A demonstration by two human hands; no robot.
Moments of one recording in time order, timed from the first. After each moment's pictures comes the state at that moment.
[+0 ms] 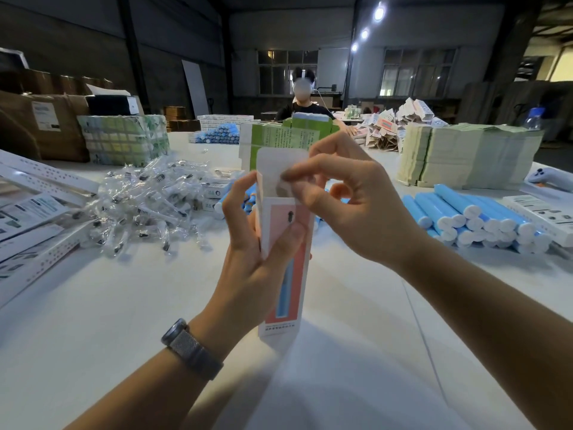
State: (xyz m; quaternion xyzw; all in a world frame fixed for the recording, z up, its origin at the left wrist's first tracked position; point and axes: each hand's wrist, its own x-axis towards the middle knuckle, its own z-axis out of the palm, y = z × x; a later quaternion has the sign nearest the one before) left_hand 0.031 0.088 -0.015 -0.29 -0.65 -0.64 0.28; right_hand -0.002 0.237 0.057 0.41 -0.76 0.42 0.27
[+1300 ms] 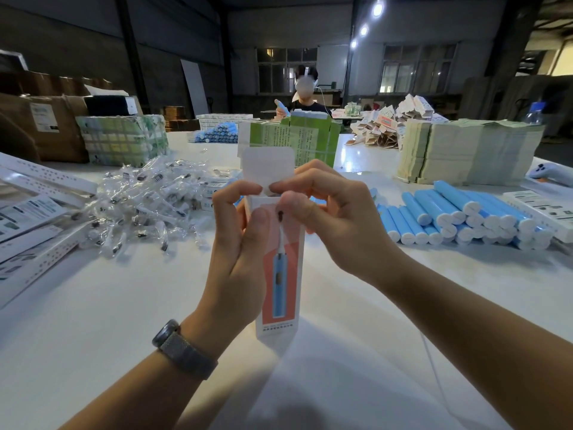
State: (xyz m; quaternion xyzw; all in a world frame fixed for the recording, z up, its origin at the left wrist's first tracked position) left_hand 0.030 0.085 -0.016 -0.30 -0.61 -0.65 0.33; right_hand -0.004 0.225 0.033 0.44 -0.68 0.56 0.18
